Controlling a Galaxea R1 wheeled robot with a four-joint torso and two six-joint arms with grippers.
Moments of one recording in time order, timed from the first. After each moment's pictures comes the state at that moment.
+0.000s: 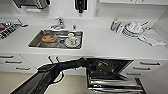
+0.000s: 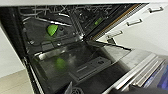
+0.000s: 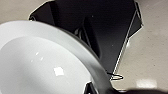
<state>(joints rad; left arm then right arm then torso) 0.23 3.02 -2.03 0.34 0.65 -0.53 -1.45 2.68 -2.17 0.06 0.18 0.03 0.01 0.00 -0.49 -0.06</state>
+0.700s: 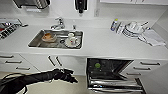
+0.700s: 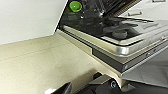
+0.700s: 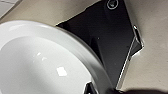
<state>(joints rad) 0.37 2.45 -1.55 0.37 0.64 -0.52 -1.37 2.35 -1.74 0.06 0.19 0.04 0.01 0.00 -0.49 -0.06</state>
